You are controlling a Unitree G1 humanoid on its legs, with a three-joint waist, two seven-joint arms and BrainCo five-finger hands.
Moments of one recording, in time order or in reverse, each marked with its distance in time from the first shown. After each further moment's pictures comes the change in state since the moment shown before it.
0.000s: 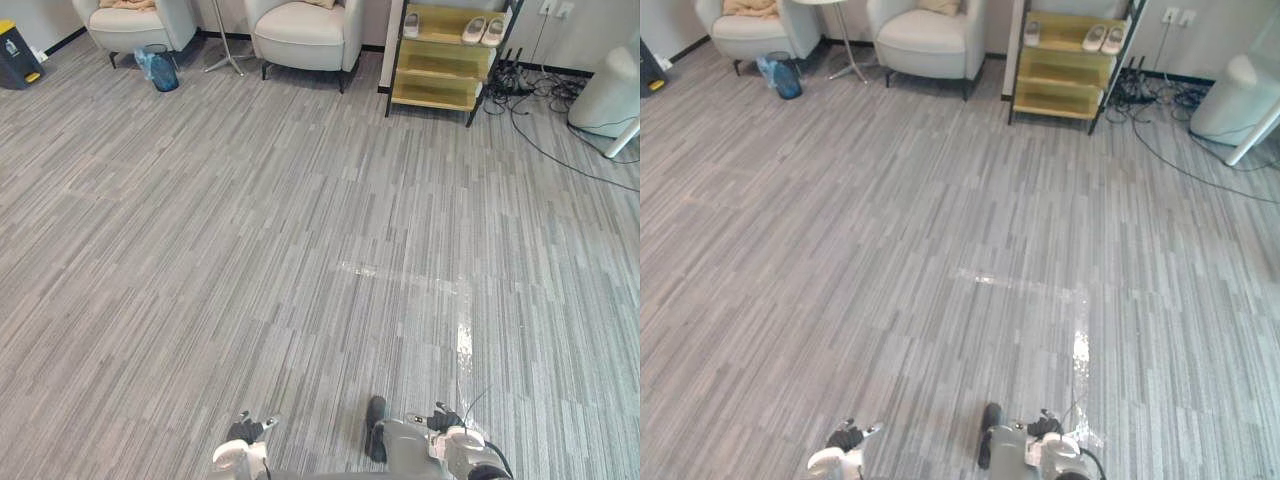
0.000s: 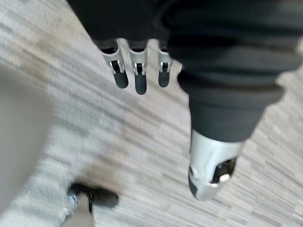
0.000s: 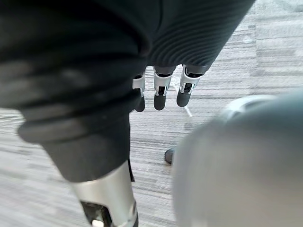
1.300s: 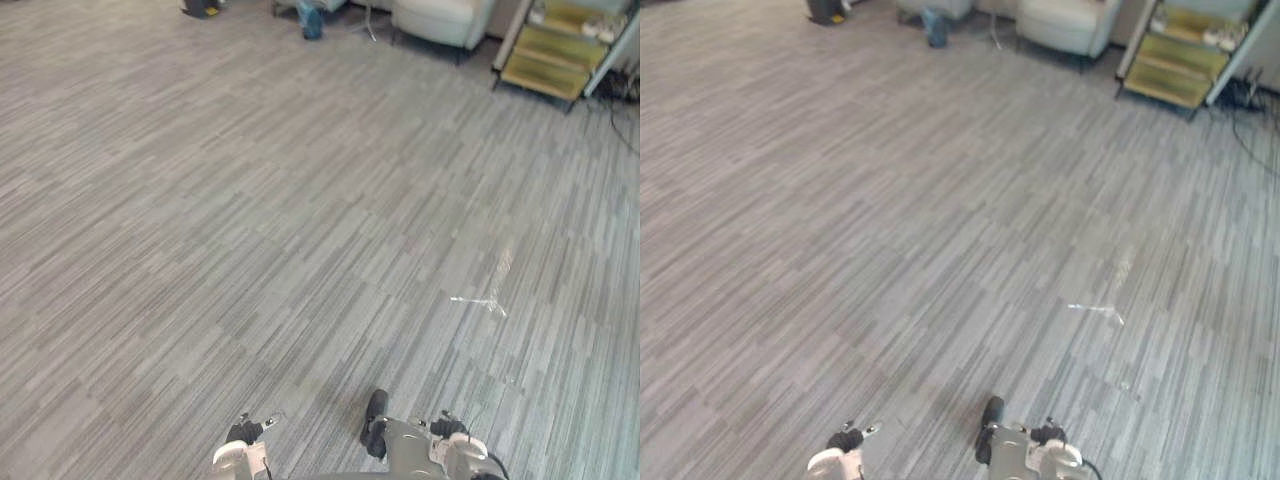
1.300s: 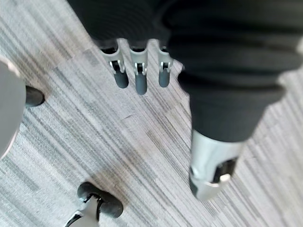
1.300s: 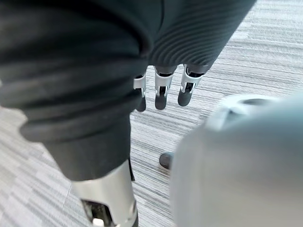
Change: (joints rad) left arm -0.009 0.009 0.036 0.038 -0.001 0.007 0.011; right arm 0.016 0.011 -0.076 -0.054 -0.005 -0.023 -0.016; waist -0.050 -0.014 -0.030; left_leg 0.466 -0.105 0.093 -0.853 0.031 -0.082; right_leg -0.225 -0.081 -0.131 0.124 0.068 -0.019
